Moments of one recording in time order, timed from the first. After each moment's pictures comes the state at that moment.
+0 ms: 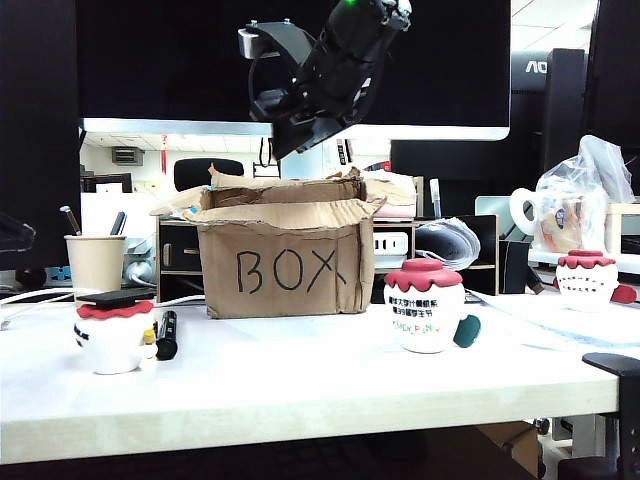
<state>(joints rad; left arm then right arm) -0.54 0.19 0.01 -0.04 0.13 -0.06 0.63 1.91 1.64 -0.21 0.05 -0.36</state>
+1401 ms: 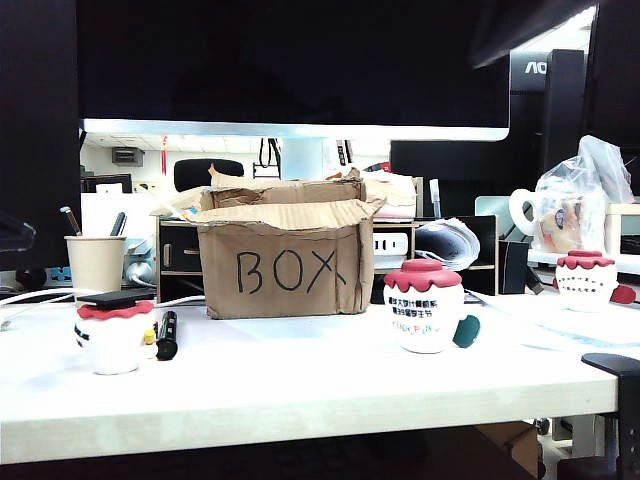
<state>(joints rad) -0.54 0.18 0.01 -0.04 0.13 -0.06 0.63 0.93 0.89 -0.48 0.11 -0.13</state>
